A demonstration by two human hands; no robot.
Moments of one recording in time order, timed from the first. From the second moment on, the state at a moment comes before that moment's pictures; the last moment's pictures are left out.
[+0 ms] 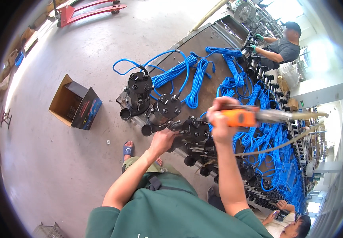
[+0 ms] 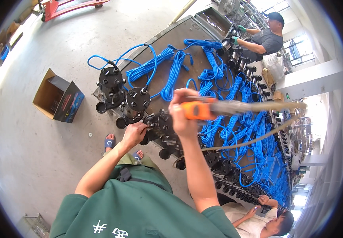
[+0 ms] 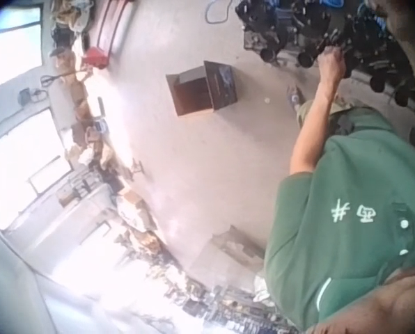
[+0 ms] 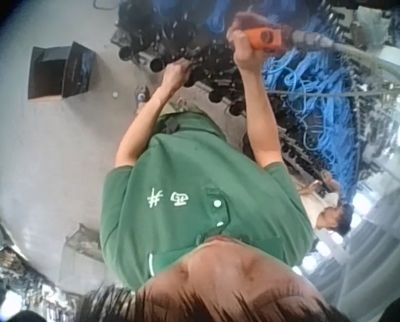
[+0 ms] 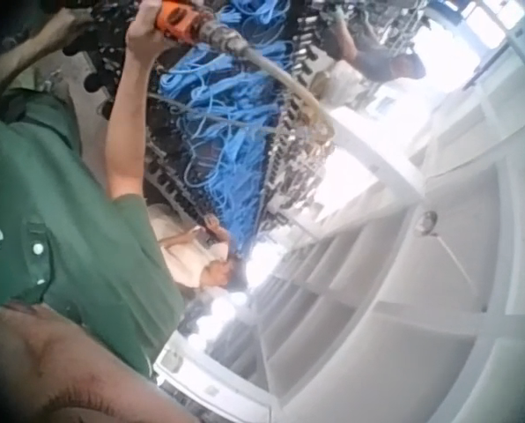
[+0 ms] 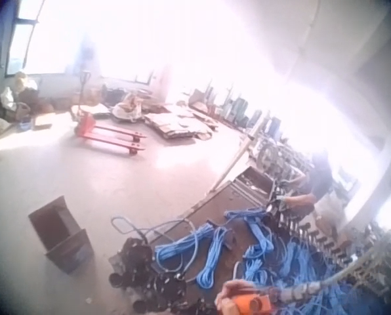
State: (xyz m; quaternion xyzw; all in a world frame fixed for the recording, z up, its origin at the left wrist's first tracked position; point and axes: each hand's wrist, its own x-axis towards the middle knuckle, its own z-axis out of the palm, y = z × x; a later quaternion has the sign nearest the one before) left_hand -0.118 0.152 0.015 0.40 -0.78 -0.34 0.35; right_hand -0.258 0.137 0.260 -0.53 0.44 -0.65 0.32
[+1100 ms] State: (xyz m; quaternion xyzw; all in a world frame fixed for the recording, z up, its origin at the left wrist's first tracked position) left_hand -0.112 0.133 0.018 0.39 -0.78 -0.38 0.30; right_hand -0.252 0.159 0.230 -0.48 0.38 -0.67 0.41
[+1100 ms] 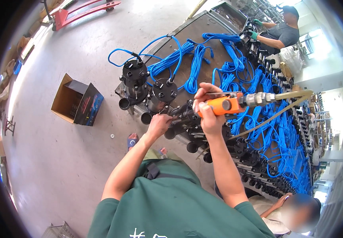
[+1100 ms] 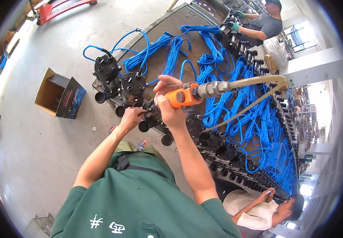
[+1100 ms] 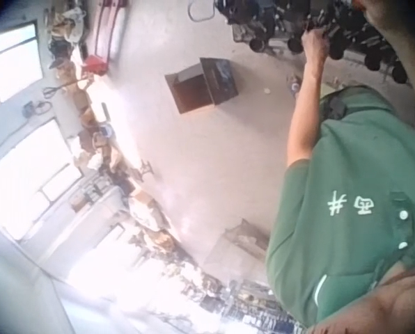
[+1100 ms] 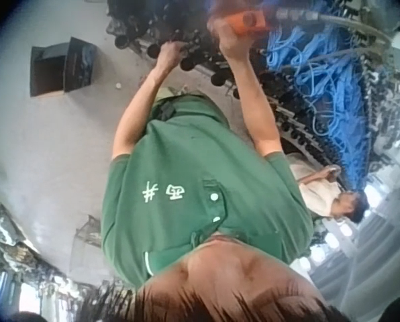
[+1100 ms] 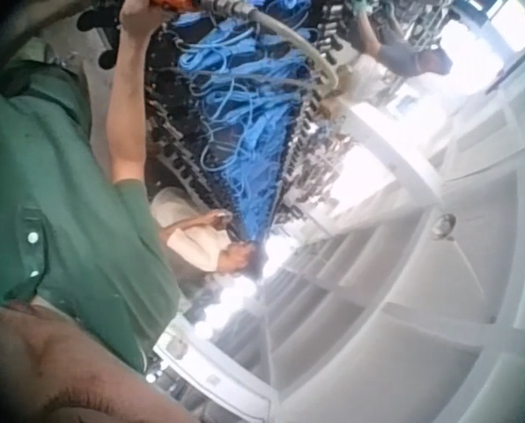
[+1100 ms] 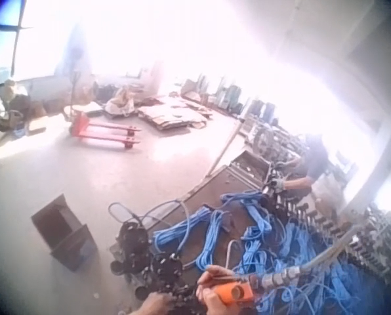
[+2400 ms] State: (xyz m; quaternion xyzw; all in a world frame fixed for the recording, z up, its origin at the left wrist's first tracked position) left_hand -0.128 0.155 0.005 0.40 -0.77 -0.33 0.38; right_hand -0.260 0.144 0.188 -0.57 0.40 -0.62 0.37
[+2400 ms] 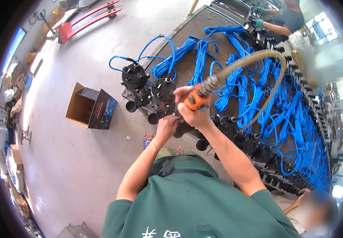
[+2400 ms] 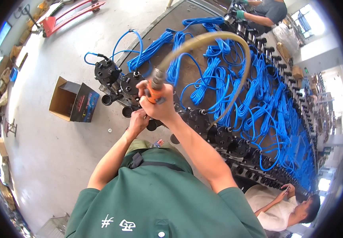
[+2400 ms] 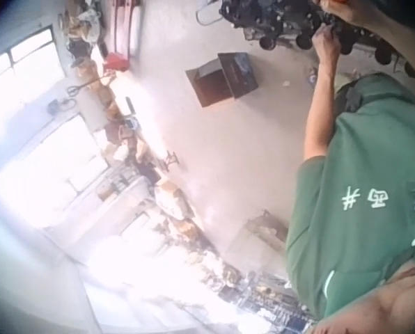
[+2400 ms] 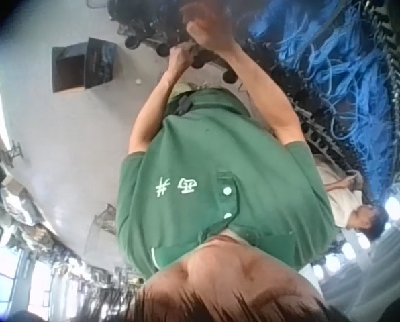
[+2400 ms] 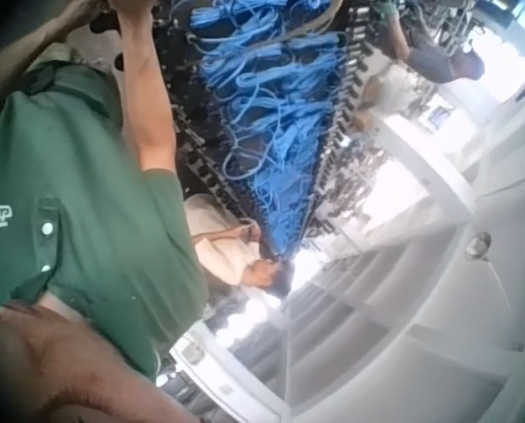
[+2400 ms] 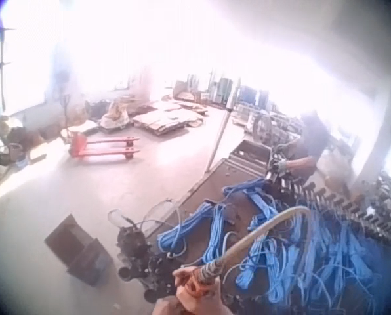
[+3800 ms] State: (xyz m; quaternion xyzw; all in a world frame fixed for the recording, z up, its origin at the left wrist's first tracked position) left_hand -0.344 -0.021 0.012 -0.50 -0.77 -0.31 -0.24; right_hand -0.292 0.158 0.231 -0.16 0.66 -0.73 -0.06
